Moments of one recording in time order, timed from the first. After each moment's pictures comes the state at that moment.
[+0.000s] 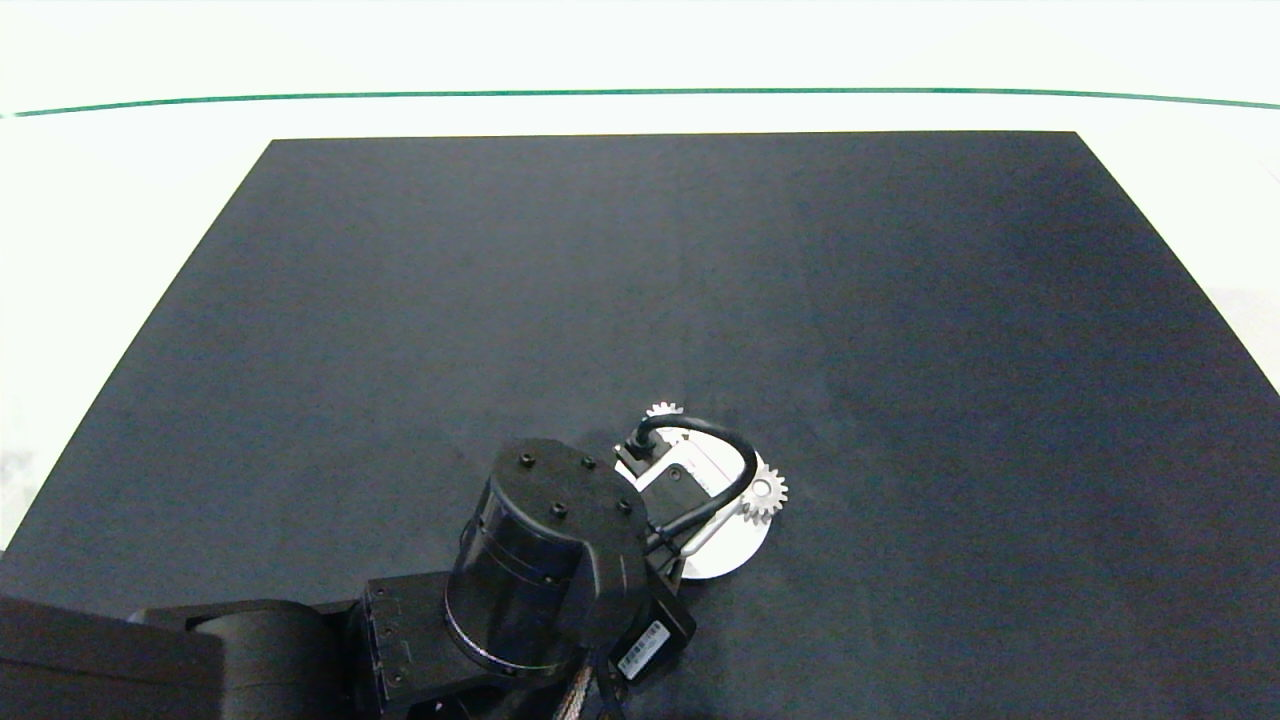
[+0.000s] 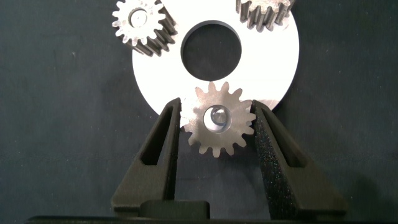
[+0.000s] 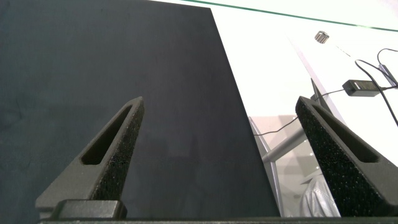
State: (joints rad) left arm -1.01 1.71 -0.78 -0.45 0.46 0.30; right arm 0.30 0.28 -0.62 0.11 -0.54 -0.26
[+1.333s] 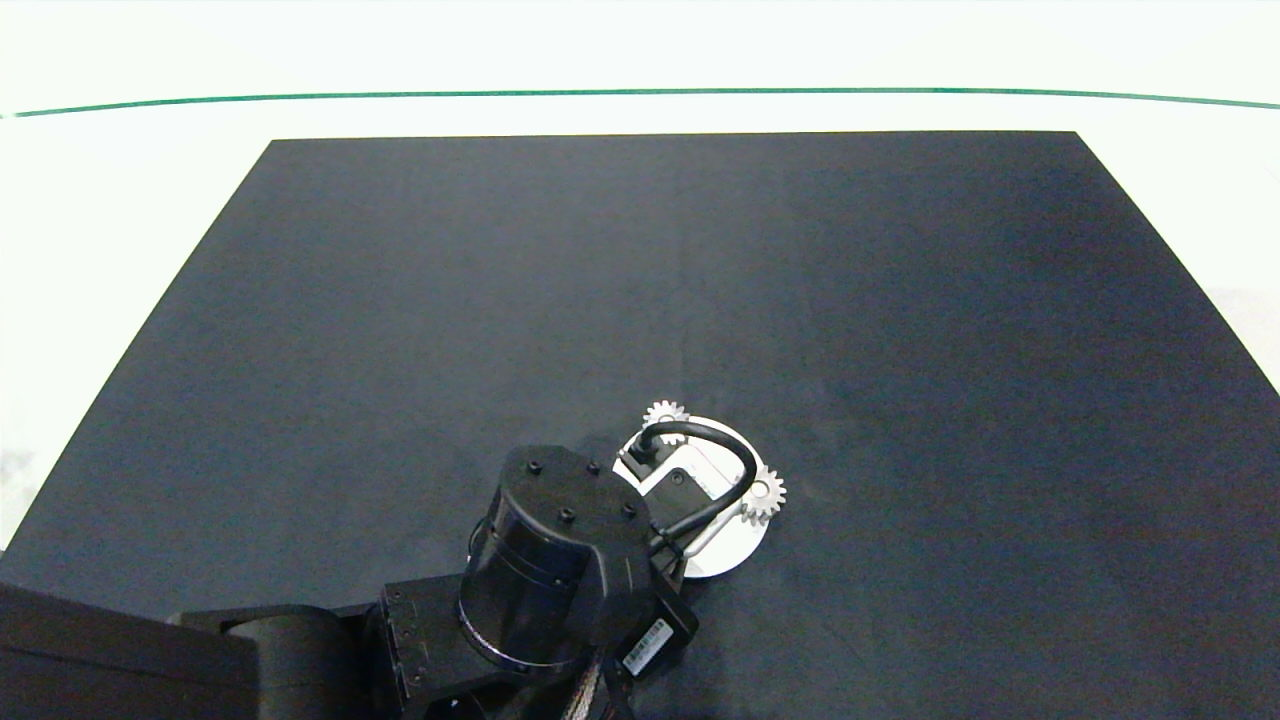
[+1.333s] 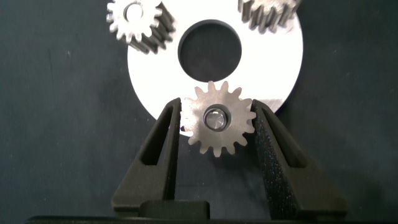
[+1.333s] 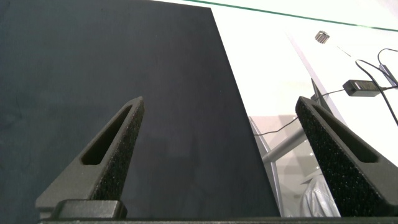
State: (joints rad) left arm -0.99 1.73 -0.76 -0.51 0.46 0.31; right arm 0.30 0.28 -0.62 0.11 -0.54 -0.26
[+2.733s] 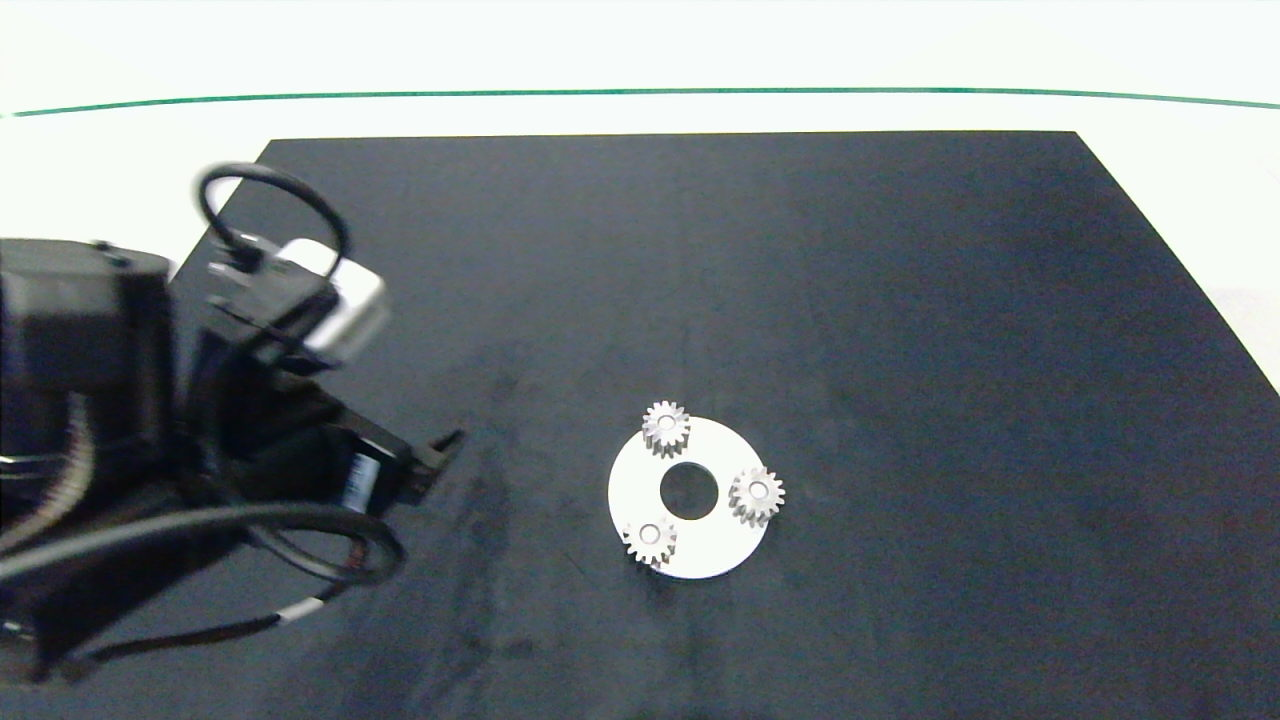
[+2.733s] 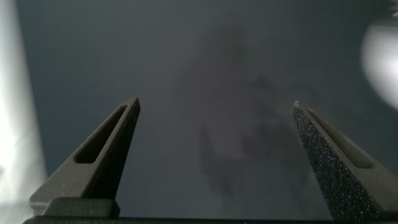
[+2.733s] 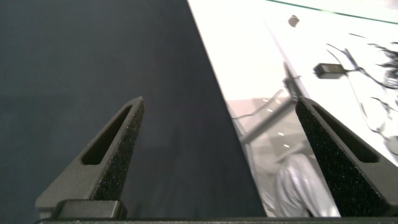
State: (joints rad) left arm -0.54 1.24 -0.78 -0.17 0.46 0.30; right arm 0.15 0.32 -0.61 0.13 -0.54 -0.26
